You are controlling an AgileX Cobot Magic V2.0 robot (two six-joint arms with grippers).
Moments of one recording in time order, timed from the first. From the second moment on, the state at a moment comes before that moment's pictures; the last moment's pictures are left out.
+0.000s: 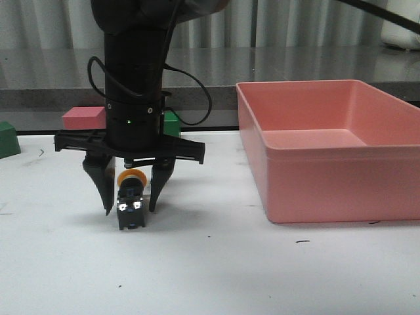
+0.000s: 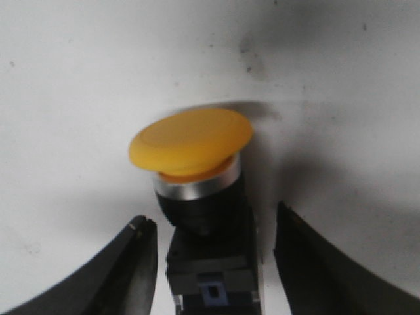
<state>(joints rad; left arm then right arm) -0.01 0.44 -0.68 0.05 0.47 -0.11 0.77 2.41 -2.17 0.05 1.20 0.81</state>
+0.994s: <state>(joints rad) -0.01 0.44 -0.68 0.05 0.47 -0.11 0.79 1.74 -1.80 -0.11 1.17 0.22</state>
